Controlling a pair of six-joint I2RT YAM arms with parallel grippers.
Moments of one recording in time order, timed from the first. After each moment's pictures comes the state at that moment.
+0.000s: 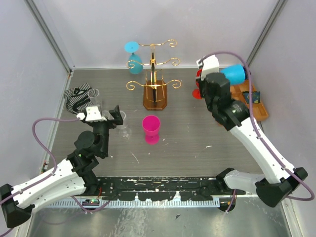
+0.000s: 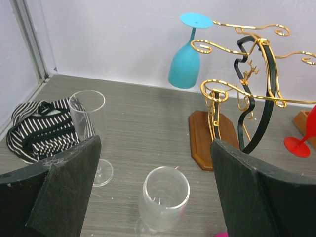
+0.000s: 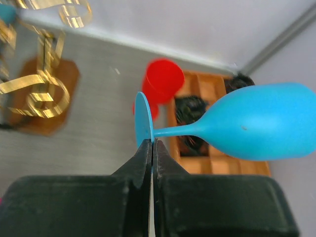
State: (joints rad) left arm -0.95 0.66 0.53 0.37 -0.98 0.04; right arm 0.54 1.19 1.42 -0.48 0.47 -0.07
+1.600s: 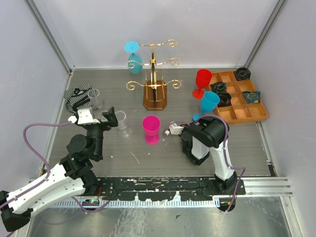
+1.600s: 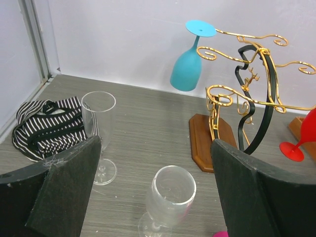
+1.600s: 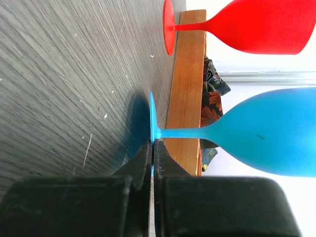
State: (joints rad) left arm -0.95 0.56 0.53 0.27 -0.98 0.02; right arm 0.70 2.12 0.34 1.53 0.81 -1.19
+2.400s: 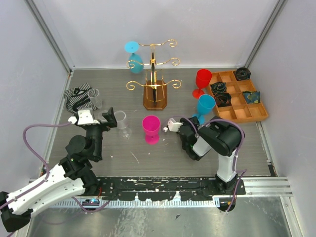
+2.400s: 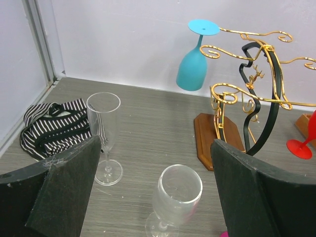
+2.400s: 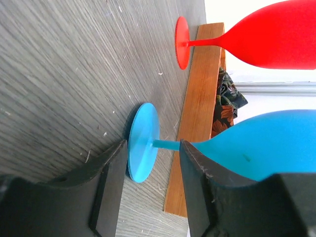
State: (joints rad) left arm -0.95 0.54 0.52 0.27 -0.98 0.05; right arm 0.70 1.91 0.38 1.16 0.74 -1.03
